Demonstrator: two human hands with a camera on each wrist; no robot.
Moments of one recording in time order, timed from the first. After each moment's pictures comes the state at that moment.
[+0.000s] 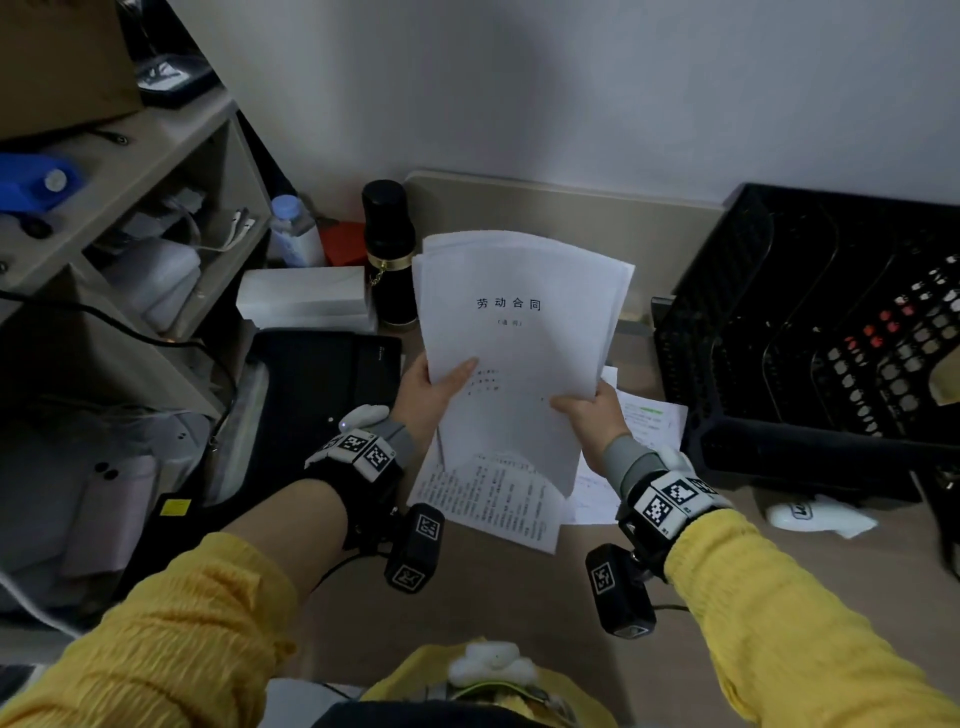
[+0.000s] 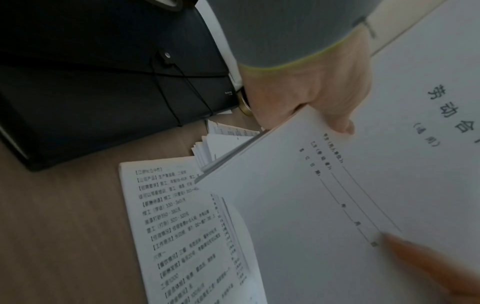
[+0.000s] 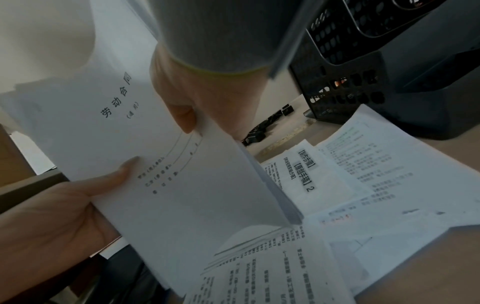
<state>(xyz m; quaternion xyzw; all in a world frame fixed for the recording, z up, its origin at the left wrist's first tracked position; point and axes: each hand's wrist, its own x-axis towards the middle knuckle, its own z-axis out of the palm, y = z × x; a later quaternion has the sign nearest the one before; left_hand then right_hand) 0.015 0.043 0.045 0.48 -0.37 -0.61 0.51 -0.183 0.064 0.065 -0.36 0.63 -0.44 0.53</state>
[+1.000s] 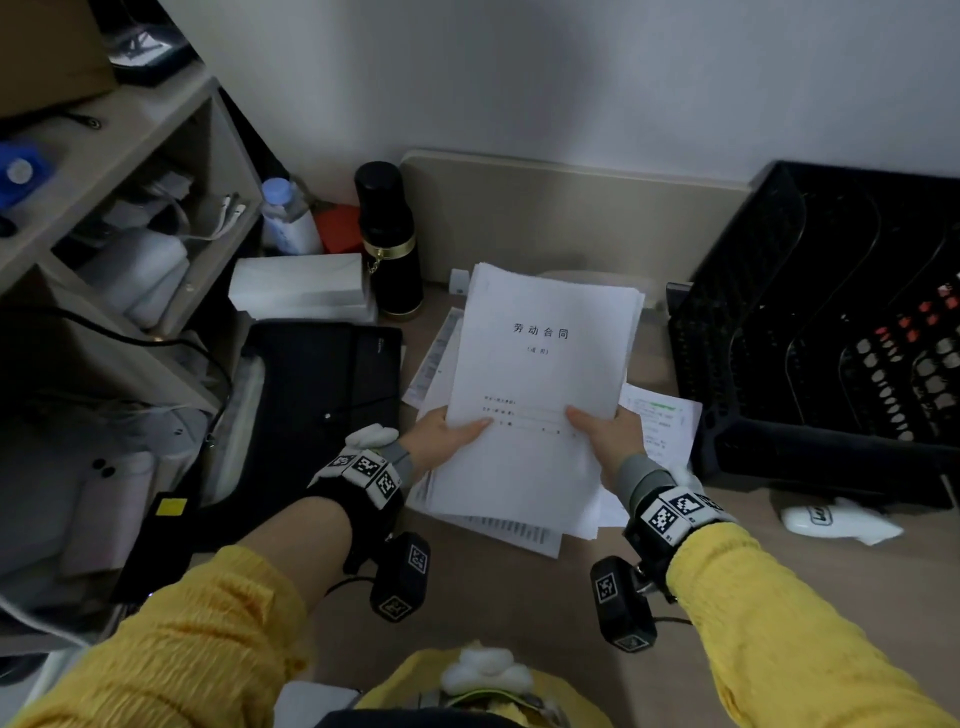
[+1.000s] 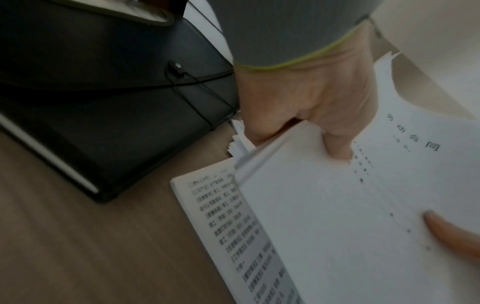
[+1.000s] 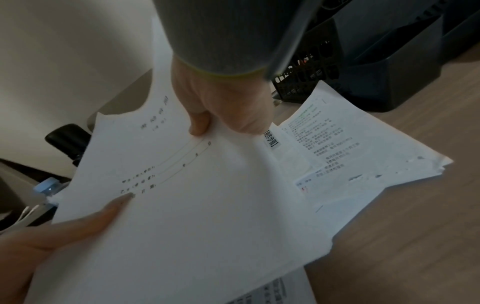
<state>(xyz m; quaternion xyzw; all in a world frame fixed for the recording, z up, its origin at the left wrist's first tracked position) 0.012 0.052 0.009 0.58 -0.41 -0.64 0.27 -0.209 0.055 0.015 -0.24 0.69 -0.44 0.52</state>
